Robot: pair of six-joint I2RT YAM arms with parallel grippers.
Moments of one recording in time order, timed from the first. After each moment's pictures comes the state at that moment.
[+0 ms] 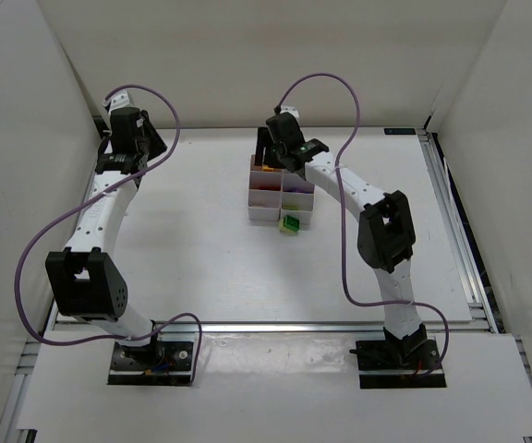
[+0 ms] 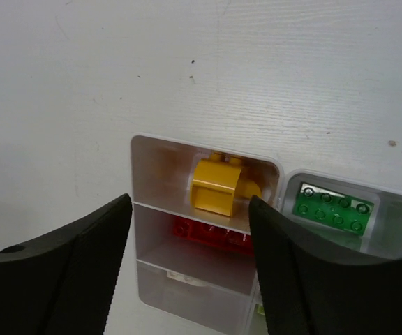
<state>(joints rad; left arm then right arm) -0.03 1.56 1.45 -0.34 -0.17 -0.42 0.63 2.16 1.97 -0.47 0.20 0.49</state>
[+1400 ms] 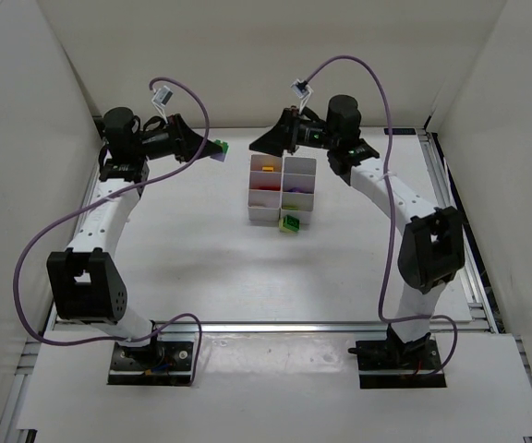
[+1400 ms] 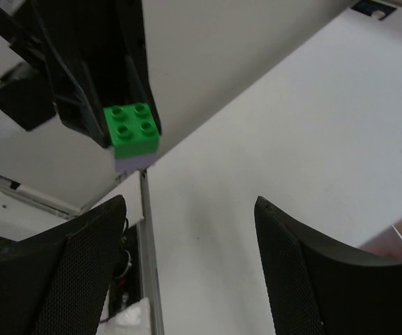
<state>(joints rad) -0.03 1.54 1.33 0.17 1.18 -0.67 0.45 1.81 1.56 0.22 -0.90 0.60</state>
